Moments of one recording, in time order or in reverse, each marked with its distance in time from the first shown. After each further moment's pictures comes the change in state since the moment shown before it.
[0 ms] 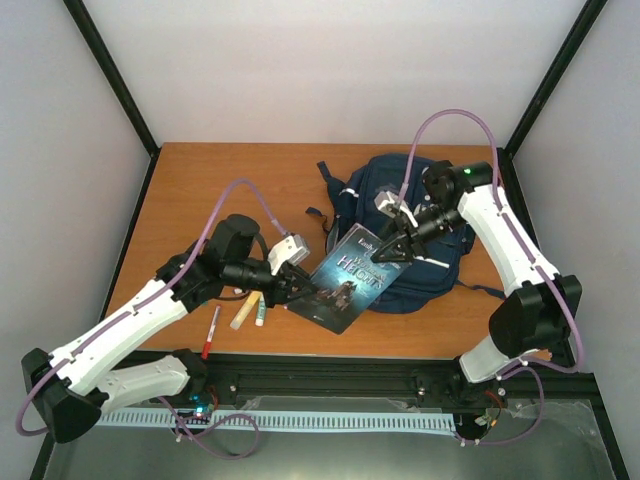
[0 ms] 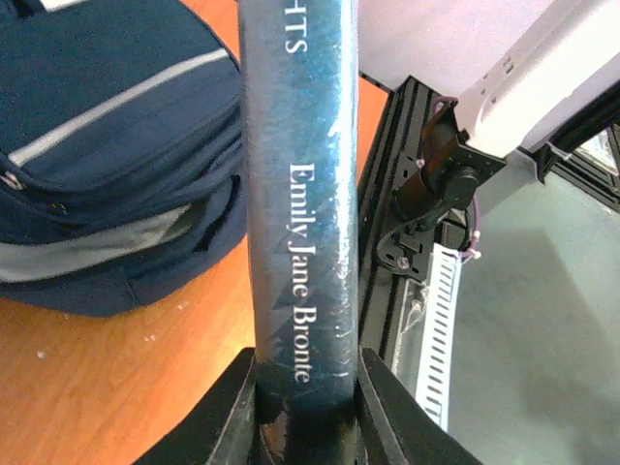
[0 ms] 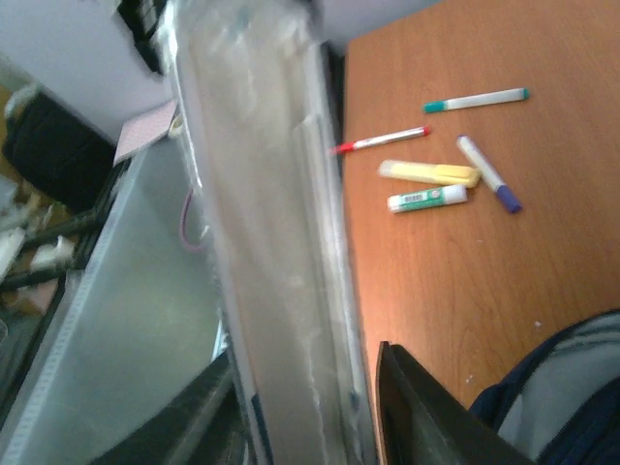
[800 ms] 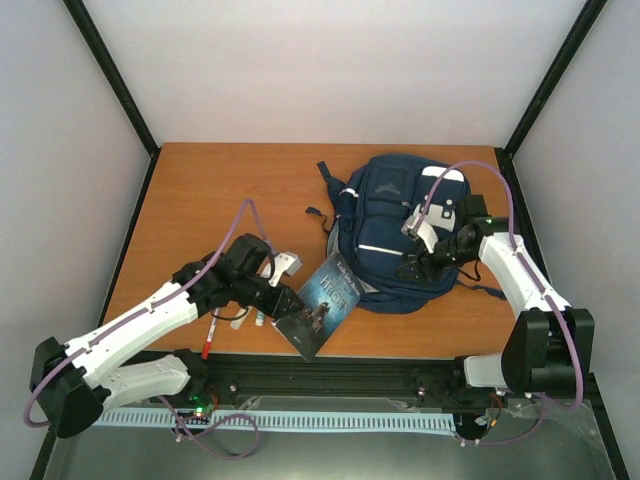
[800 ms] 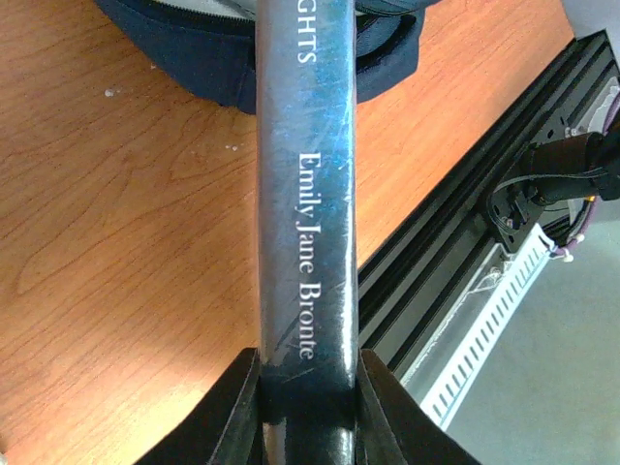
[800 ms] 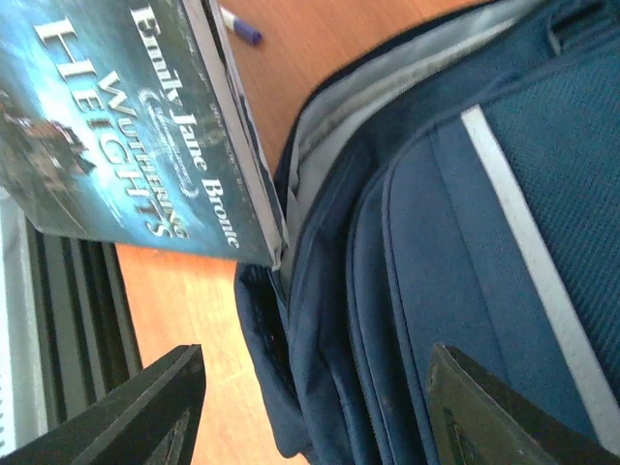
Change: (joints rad) left arm -0.011 0.019 -0.138 -0.118 -0.196 -0.332; right arm -0.224 -0.213 -0.526 0.636 0.271 0.306
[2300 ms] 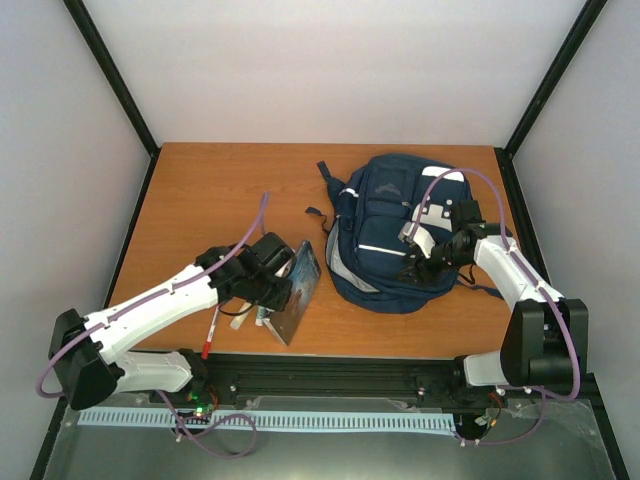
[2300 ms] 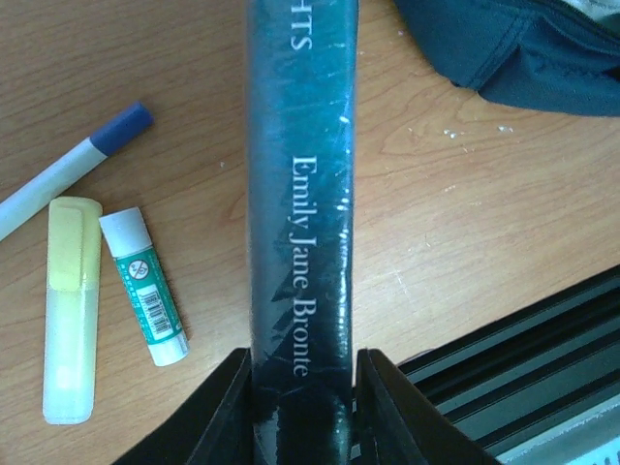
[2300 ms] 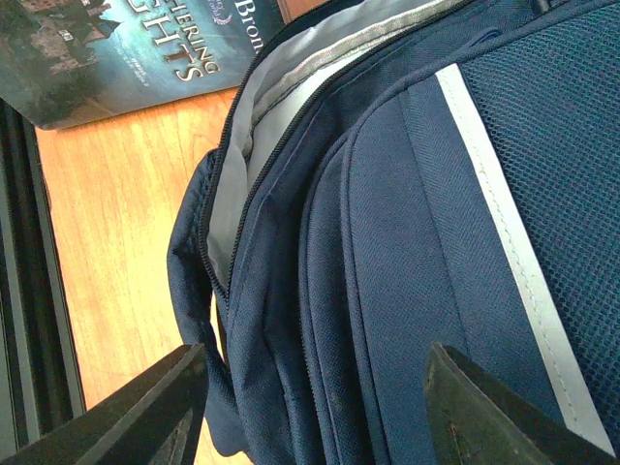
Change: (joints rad) left arm -0.109 0.179 0.183 -0.272 -0.446 -0.178; right arm 0.009 0.032 -0.097 0.131 0.078 -0.044
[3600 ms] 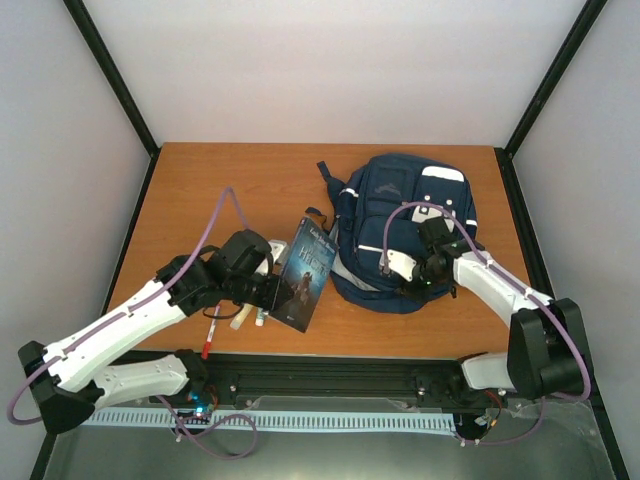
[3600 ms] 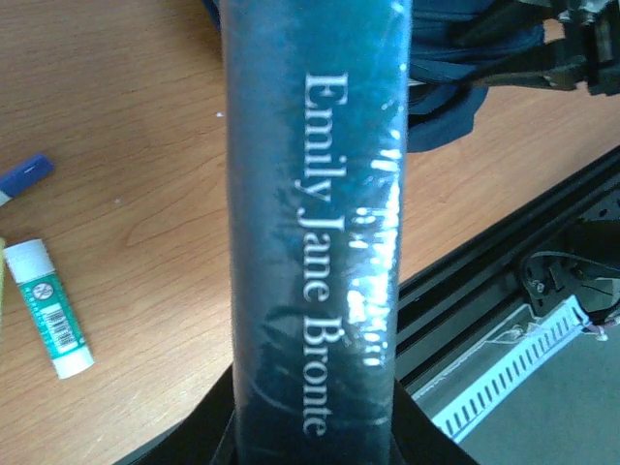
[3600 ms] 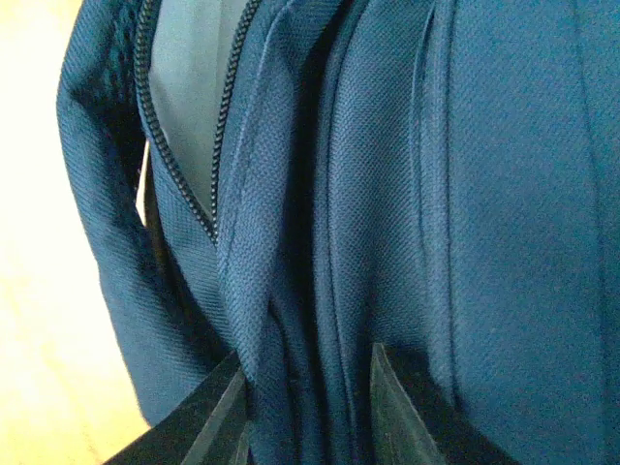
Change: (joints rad) left arm -0.006 -0.190 0.036 0.023 0.135 -0.039; right arm 0.233 -0.043 -0.143 0.130 0.391 -0.035
